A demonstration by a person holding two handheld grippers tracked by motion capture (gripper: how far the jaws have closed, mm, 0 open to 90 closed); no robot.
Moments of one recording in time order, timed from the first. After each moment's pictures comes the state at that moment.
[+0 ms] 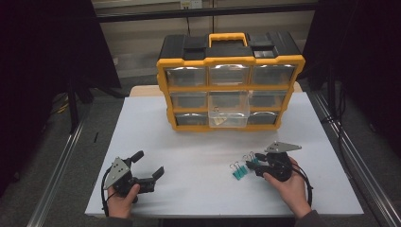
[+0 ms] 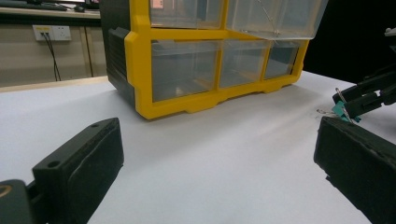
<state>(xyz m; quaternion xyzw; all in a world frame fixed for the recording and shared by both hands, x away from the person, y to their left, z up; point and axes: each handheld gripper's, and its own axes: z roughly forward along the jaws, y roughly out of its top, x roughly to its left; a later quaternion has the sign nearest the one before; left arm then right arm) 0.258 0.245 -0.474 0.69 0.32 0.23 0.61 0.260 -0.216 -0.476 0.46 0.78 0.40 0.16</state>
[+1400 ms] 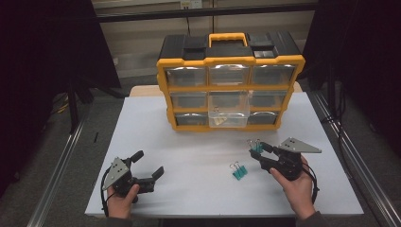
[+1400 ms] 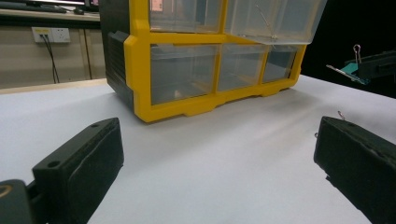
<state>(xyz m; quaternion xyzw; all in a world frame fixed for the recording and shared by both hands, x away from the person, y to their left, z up) 0.257 0.245 -0.473 0.68 0.32 0.22 0.62 0.245 -0.224 -0.442 0.45 0.70 0.51 0.22</state>
